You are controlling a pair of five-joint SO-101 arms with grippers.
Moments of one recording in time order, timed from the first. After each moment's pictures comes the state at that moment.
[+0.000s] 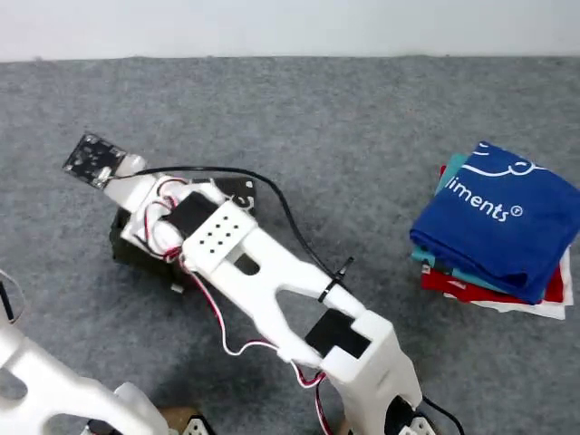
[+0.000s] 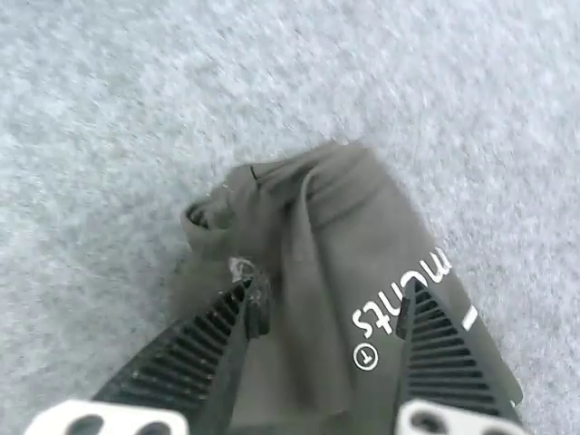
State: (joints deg) left arm -57.1 -37.8 14.3 99.4 -20.5; right arm -54.5 25.8 -27.4 57.8 13.0
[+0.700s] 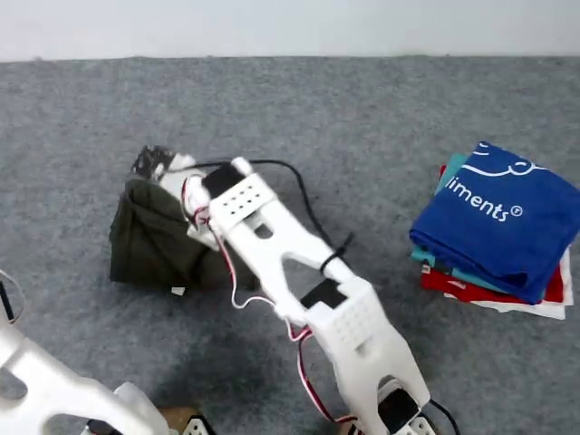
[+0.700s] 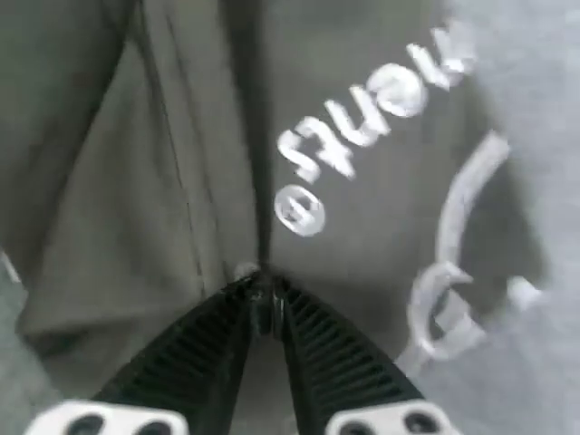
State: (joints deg) left arm -57.1 -37.8 14.3 99.4 -20.5; right arm -45.4 45.4 -37.1 72.8 23.7
